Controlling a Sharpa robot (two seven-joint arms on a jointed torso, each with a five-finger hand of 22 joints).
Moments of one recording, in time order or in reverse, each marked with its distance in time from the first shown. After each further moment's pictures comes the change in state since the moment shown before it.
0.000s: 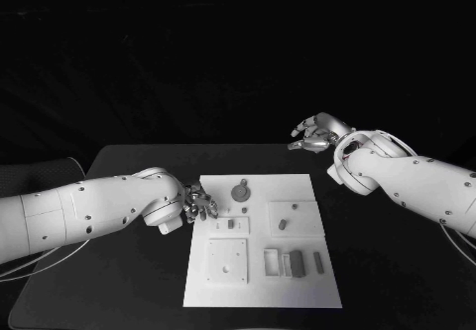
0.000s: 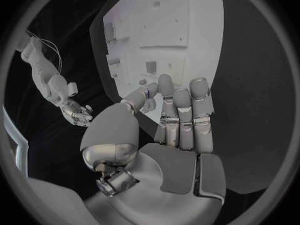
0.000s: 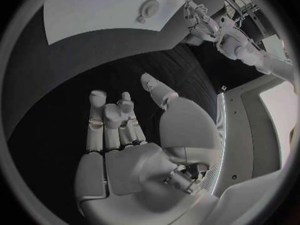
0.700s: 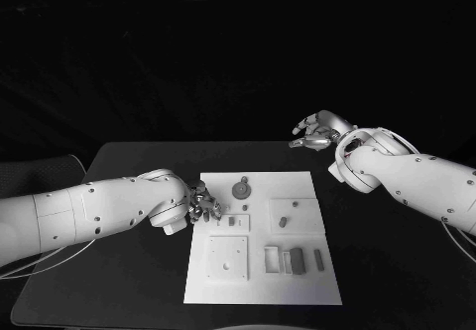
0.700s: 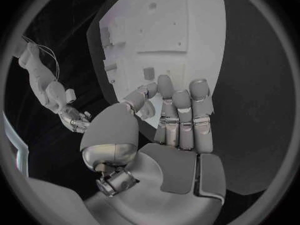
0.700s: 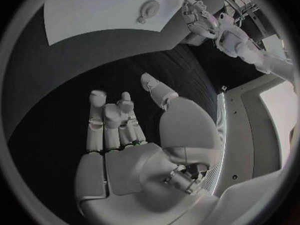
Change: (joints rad) left arm -0.023 0.027 -0.001 -0.013 -0.035 0.006 -0.008; left_hand -0.006 -0.006 -0.001 0.007 -0.004 0.003 -0.003 0.000 0.000 0.000 -0.007 0.026 0.013 0.000 0.000 0.023 0.001 0.000 -0.004 -0.003 0.030 0.000; right arm 0.000 0.000 0.000 0.000 0.000 0.004 0.000; right_hand 0.000 0.000 0.000 0.000 0.000 0.000 0.004 0.000 -0.001 -0.001 -0.001 0.000 -0.001 0.000 0.000 0.000 0.000 0.000 -0.002 -0.002 -0.006 0.000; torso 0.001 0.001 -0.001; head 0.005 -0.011
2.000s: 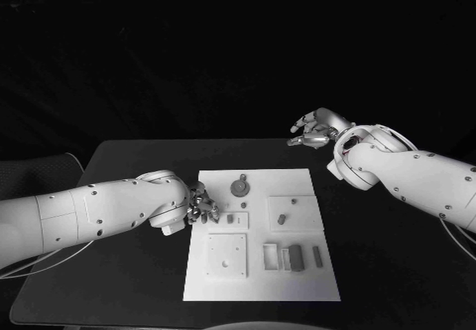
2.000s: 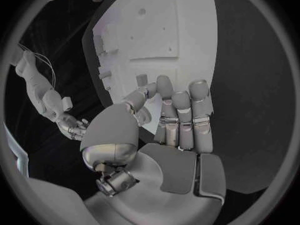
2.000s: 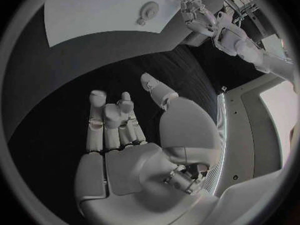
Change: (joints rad) left arm -0.018 0.014 0.001 -0.018 -0.053 0.035 -0.015; left_hand 0.001 0.001 -0.005 0.009 -0.037 0.003 -0.003 0.000 0.008 -0.007 -0.007 0.025 0.010 0.000 -0.007 0.023 -0.003 0.000 -0.004 -0.010 0.028 0.000; right arm 0.000 0.001 0.000 0.000 0.000 0.012 0.000; right_hand 0.000 0.000 0.000 0.000 0.000 -0.002 -0.002 0.000 -0.001 -0.004 0.004 0.000 -0.002 0.000 0.000 0.000 -0.001 0.000 -0.002 0.002 0.000 0.000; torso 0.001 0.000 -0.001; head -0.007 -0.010
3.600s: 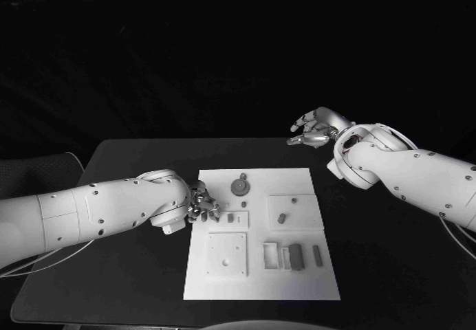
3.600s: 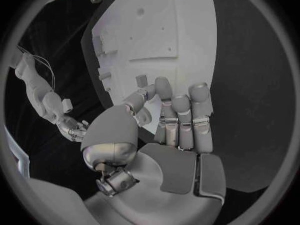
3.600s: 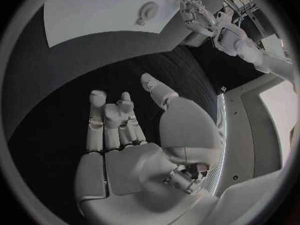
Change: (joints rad) left arm -0.001 0.006 0.000 -0.002 -0.016 0.002 0.000; left_hand -0.051 0.037 0.001 0.011 0.019 0.003 -0.003 0.028 0.005 -0.005 -0.013 0.079 0.028 -0.002 -0.011 0.078 -0.011 0.000 -0.005 -0.013 0.078 0.000; right arm 0.000 0.000 0.000 0.000 0.000 0.004 0.000; right_hand 0.000 0.000 -0.003 0.003 0.000 -0.001 0.005 0.000 -0.001 -0.004 -0.004 0.000 -0.001 -0.001 0.001 0.000 0.000 0.000 -0.002 0.002 0.000 0.001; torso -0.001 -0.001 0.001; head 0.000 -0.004
